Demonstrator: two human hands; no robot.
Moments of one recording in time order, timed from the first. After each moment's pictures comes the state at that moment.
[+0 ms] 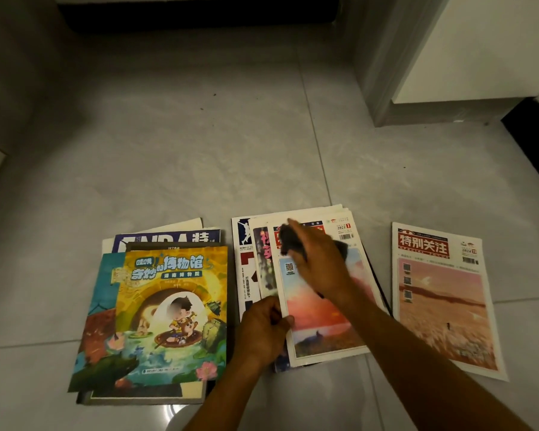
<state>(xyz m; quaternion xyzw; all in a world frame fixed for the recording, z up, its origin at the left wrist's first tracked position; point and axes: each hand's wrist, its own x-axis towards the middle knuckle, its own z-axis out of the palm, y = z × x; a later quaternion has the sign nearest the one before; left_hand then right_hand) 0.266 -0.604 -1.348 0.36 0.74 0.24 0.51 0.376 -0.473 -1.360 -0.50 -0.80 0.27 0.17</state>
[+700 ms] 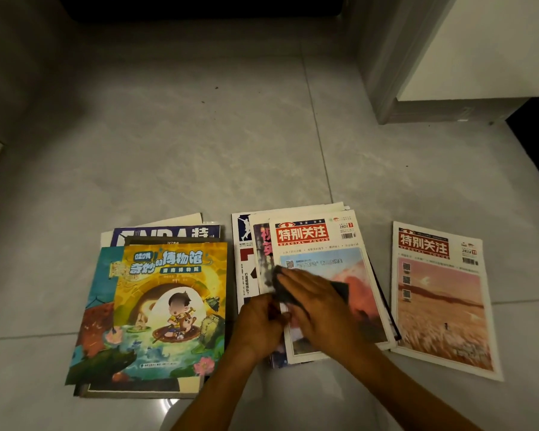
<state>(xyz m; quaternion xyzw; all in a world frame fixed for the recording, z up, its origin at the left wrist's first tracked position) 0.260 -0.598 -1.346 0.36 0.75 0.20 0.52 0.402 -0.556 -1.361 -0.38 -0.89 0.23 0.14</state>
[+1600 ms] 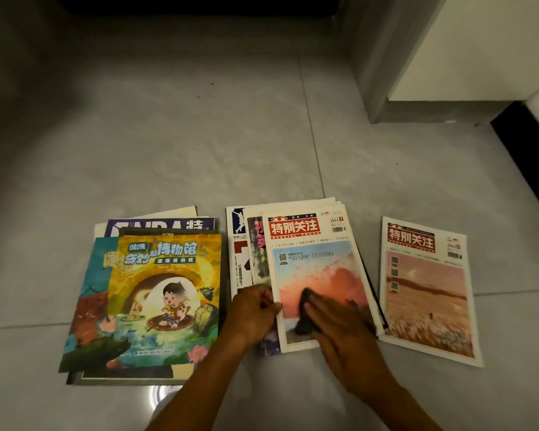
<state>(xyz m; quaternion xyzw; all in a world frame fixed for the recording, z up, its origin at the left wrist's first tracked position) 0.259 -0.600 -1.337 0.35 0.75 0.21 0.52 0.467 -0.607 -1.372 -0.43 -0.88 0.15 0.14</state>
